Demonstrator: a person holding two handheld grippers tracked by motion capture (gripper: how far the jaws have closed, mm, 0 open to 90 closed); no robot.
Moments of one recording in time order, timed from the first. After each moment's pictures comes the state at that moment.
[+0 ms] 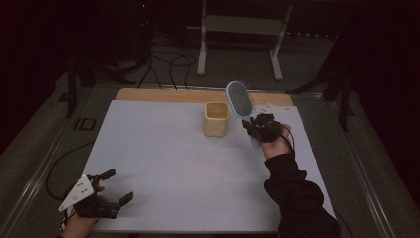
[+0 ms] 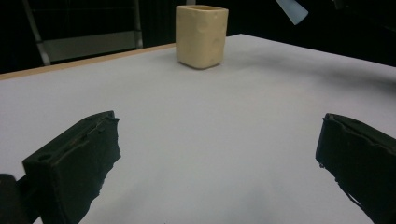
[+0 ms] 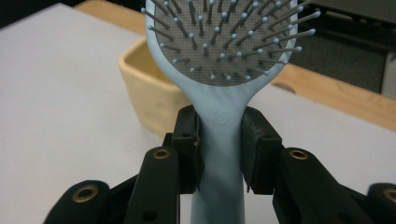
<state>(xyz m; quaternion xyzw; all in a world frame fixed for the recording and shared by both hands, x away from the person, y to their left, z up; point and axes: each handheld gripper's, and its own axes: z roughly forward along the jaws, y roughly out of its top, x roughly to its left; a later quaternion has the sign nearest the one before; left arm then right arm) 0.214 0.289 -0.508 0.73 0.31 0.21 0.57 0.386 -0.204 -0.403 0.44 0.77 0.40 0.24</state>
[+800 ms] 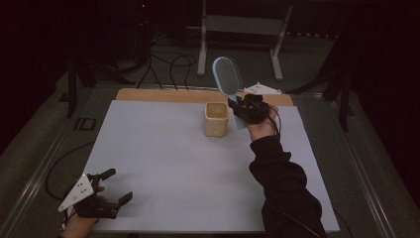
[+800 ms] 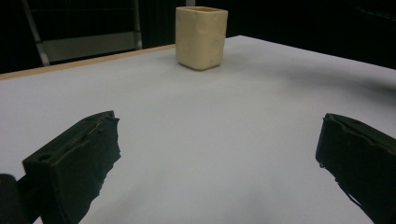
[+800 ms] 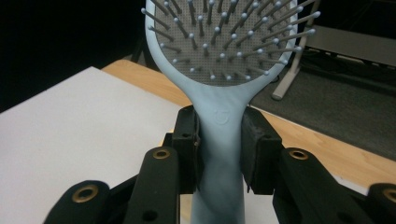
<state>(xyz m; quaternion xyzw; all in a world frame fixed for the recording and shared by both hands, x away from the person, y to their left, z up) 0.214 0.290 -0.508 0.73 0.31 0.21 0.57 0.417 -0.167 -0.366 0.41 0.74 0.47 0.25</state>
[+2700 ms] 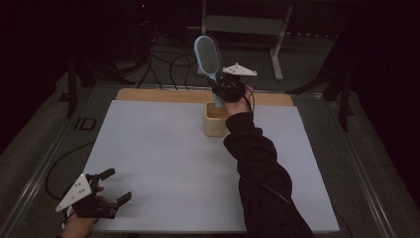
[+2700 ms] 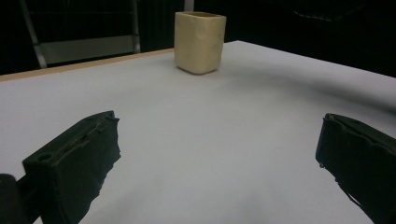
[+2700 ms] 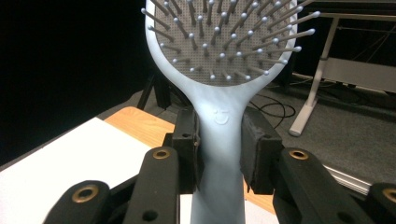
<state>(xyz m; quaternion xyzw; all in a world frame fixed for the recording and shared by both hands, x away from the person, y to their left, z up) 0.214 0.293 -0.508 0.72 0.31 0.20 0.58 0.490 -0.112 -0.370 0.39 0.71 0.53 0.25</state>
